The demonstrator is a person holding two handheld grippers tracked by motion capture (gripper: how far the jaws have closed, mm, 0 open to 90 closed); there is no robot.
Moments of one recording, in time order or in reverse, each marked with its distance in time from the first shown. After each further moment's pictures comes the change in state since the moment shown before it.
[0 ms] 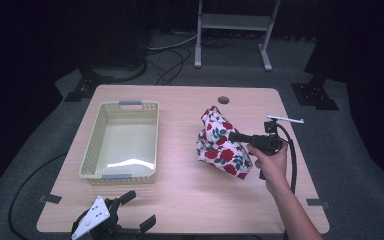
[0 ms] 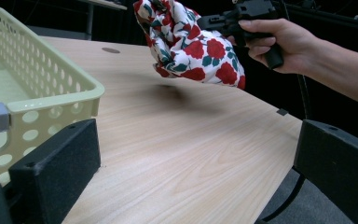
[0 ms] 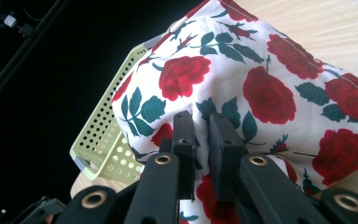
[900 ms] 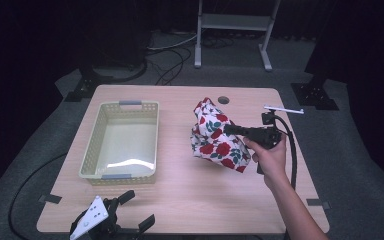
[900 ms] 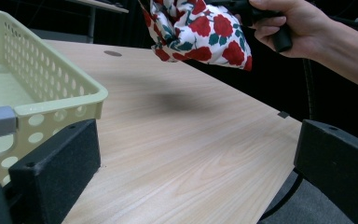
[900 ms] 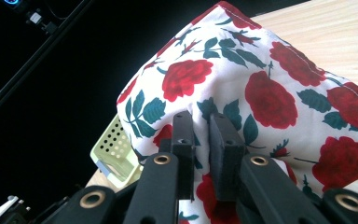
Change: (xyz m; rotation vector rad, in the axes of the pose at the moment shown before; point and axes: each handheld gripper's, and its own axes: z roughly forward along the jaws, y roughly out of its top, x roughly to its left) left arm 0.000 0.001 -0.002 -0.009 0.006 0.000; right arm 0.037 0.017 -0.001 -0.020 0.043 -0.074
